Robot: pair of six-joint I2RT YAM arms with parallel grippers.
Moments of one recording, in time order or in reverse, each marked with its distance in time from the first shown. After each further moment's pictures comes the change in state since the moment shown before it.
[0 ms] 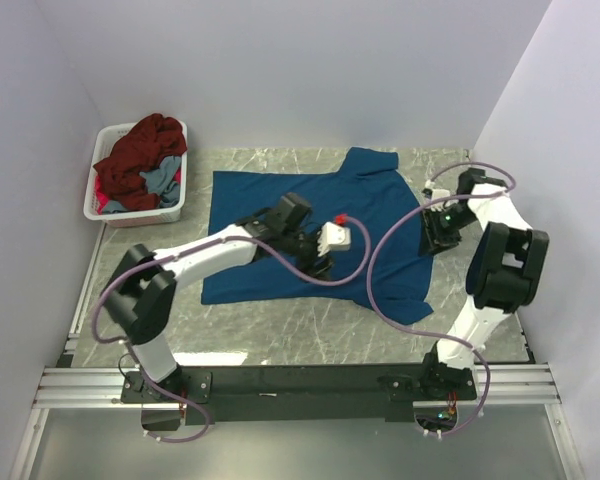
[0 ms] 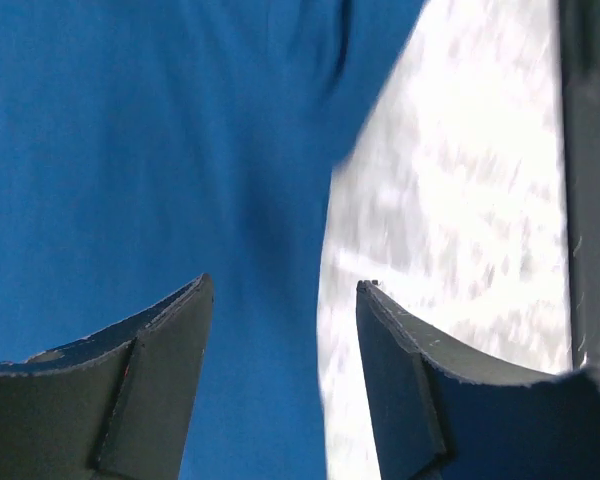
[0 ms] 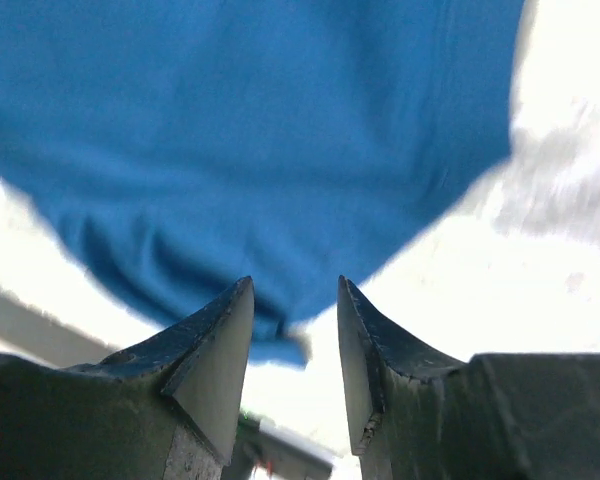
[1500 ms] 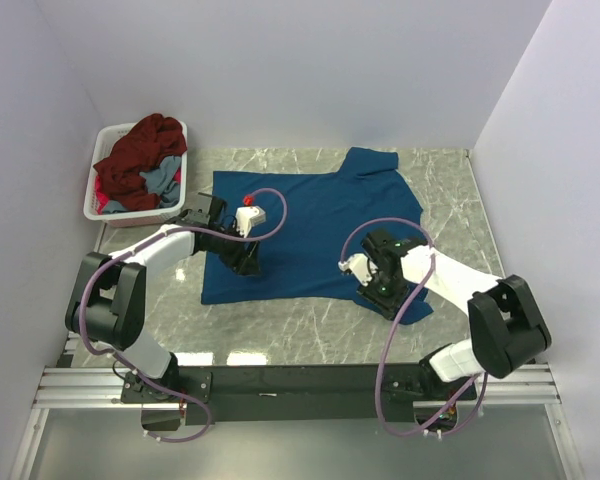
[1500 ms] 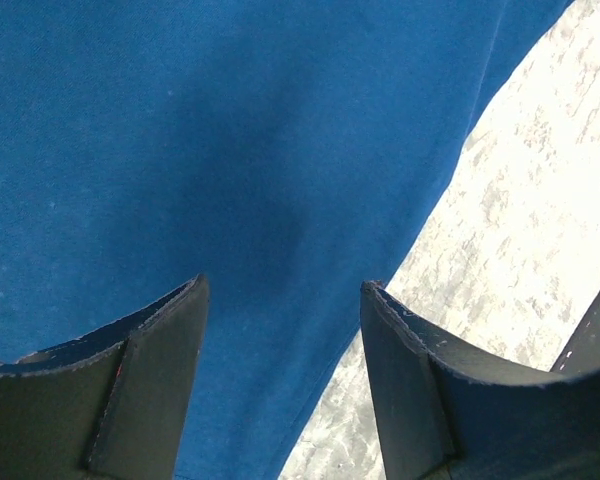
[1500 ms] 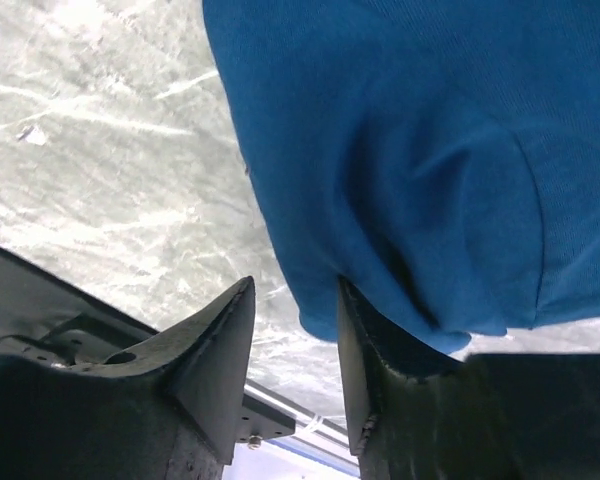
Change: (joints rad) left arm 0.473 -0.107 -0.263 -0.087 0.022 -0.192; right arm 0.697 -0.448 -0.571 0.098 0.312 -0.053
